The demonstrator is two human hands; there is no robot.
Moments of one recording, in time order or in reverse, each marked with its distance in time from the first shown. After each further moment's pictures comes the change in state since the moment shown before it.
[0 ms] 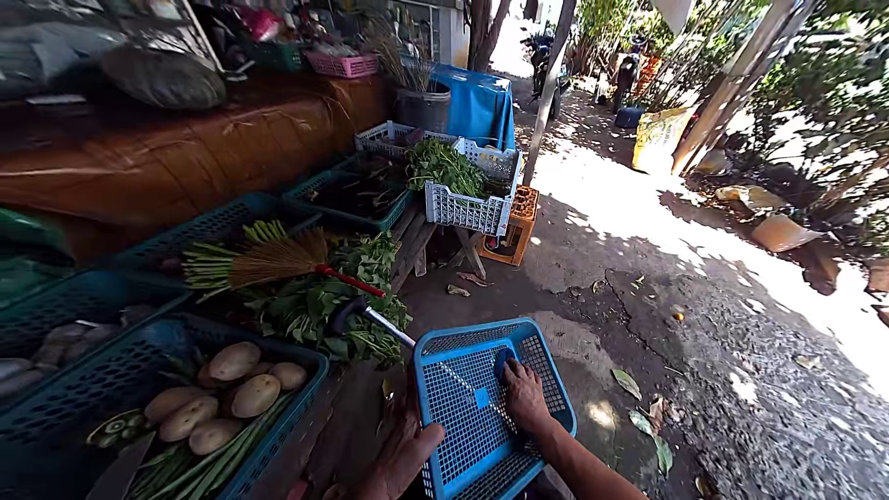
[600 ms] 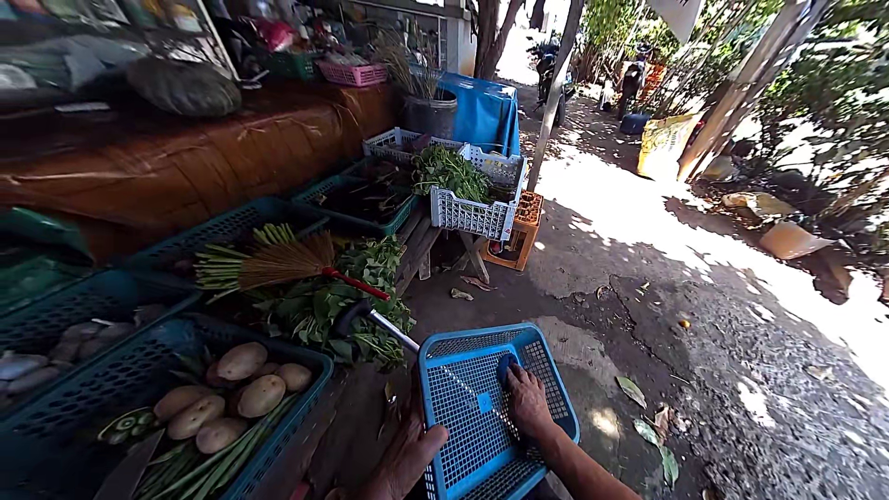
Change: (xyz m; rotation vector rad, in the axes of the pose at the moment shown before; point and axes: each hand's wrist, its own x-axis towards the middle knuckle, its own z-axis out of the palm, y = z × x) left_hand 0.000 0.003 0.002 -0.025 -0.006 -0.006; right_hand 0.001 0.003 0.002 -0.002 -0.005 0.004
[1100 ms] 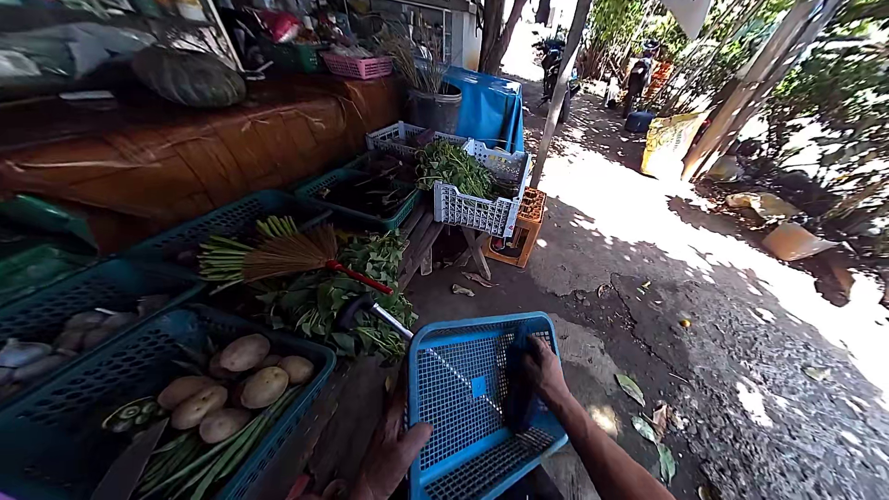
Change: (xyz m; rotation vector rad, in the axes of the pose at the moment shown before) left_hand -0.006 -0.012 -0.012 -0.130 0.178 0.166; right_hand 0.009 0.002 -0.063 0.620 0.339 -0.087
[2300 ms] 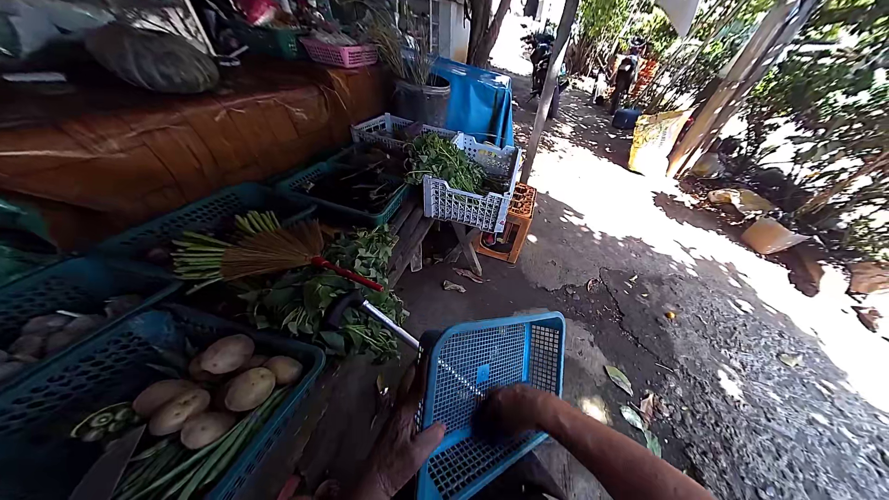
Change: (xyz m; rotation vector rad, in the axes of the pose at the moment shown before) left_hand 0.008 -0.001 0.010 0.149 -0.108 0.256; right_hand -0.031 -0.048 0.011 -0.725 -1.101 -0.250
